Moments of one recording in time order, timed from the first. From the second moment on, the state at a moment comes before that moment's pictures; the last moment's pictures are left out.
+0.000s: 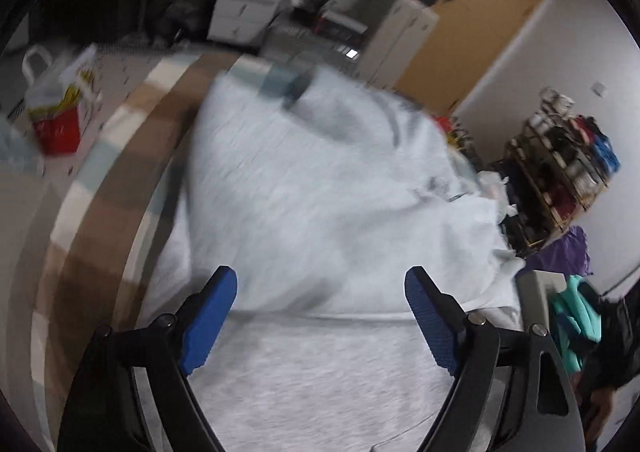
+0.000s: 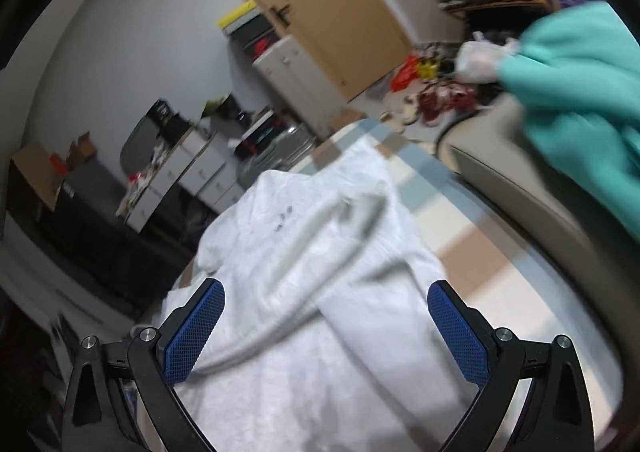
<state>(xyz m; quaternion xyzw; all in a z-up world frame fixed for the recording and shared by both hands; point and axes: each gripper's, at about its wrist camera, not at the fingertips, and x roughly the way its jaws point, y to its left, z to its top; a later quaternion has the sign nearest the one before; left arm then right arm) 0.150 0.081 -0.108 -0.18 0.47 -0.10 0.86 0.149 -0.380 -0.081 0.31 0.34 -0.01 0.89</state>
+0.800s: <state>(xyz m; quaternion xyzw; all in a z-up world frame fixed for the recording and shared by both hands) 0.143 0.096 -0.102 -0.06 0.43 -0.07 0.90 0.256 -0.373 -0.102 0.21 0.42 0.03 0.88</state>
